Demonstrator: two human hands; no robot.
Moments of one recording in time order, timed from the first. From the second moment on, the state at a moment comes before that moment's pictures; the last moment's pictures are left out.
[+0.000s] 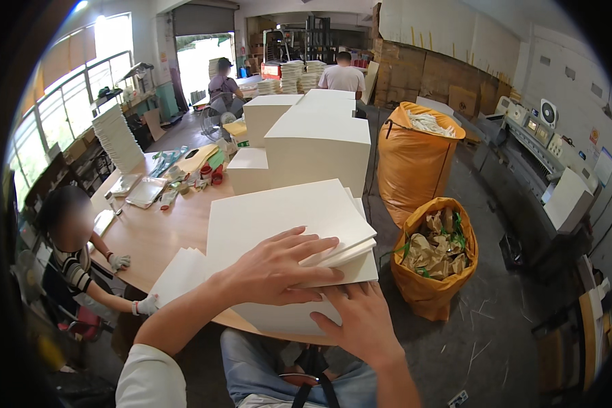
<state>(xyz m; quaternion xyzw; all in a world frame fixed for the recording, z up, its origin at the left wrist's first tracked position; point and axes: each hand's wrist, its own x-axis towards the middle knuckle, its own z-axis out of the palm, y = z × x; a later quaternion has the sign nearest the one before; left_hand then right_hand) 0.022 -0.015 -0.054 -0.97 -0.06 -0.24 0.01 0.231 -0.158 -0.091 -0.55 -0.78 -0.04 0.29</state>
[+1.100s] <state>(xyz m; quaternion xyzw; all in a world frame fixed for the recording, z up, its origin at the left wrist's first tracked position) -0.122 -0.131 -0.168 -0.37 -0.27 -0.51 -0.73 0.251 -0.130 -0.215 -0.55 -0.72 -0.22 0.36</state>
